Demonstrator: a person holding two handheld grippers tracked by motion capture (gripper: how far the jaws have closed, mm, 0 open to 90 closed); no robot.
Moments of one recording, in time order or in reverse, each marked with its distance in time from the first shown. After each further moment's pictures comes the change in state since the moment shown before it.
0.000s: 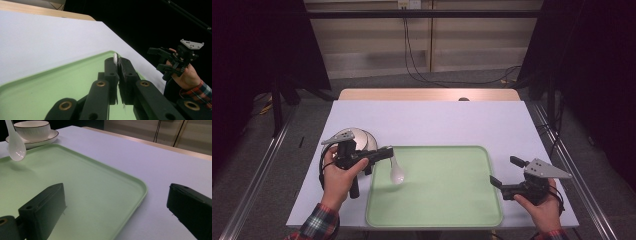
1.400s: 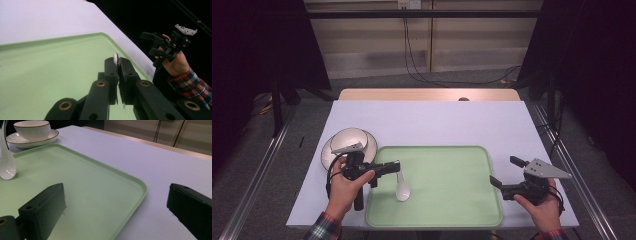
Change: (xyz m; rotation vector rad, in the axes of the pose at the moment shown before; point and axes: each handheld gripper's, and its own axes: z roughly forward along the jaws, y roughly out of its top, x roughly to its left) left arm -0.001 -0.028 0.012 0.085 -0.072 -0.078; right arm 0.001 0.000 0.000 -0.001 -0.007 -0.003
